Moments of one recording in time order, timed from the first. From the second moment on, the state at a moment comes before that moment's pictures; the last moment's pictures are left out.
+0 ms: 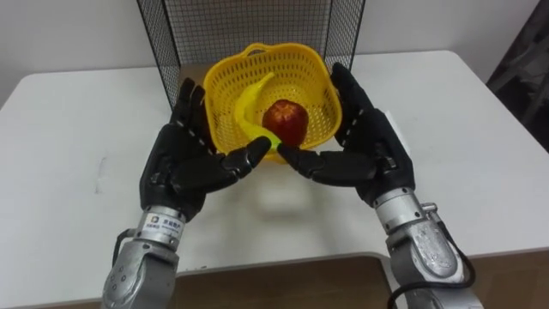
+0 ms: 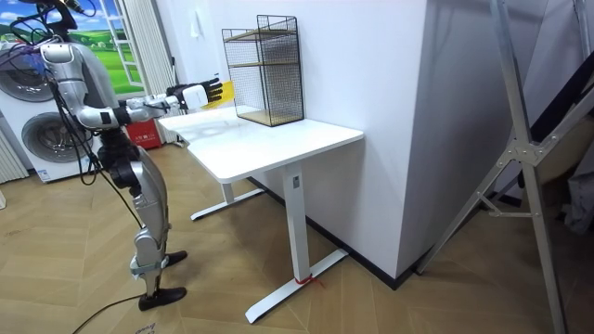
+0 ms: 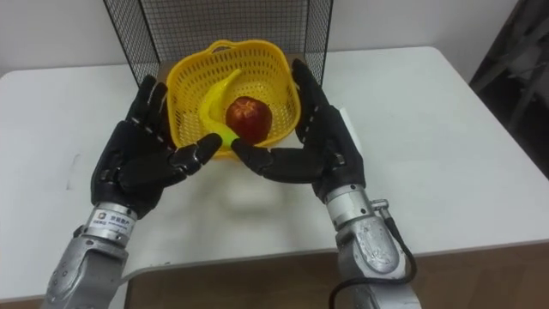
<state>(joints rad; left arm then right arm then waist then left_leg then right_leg) 0.13 0.15 -0.21 -0.08 -0.66 -0.17 -0.07 0.06 -0.15 0.18 -0.05 0.35 -0.13 0.10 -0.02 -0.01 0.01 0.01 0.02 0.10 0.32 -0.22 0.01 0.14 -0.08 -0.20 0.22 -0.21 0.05</state>
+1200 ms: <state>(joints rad) 0.13 0.16 -0.21 -0.08 -0.64 -0.21 -0.07 0.08 -0.19 0.21 0.01 0.43 -0.18 0.13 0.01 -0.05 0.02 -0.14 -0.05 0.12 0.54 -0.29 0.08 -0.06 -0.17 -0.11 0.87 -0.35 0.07</state>
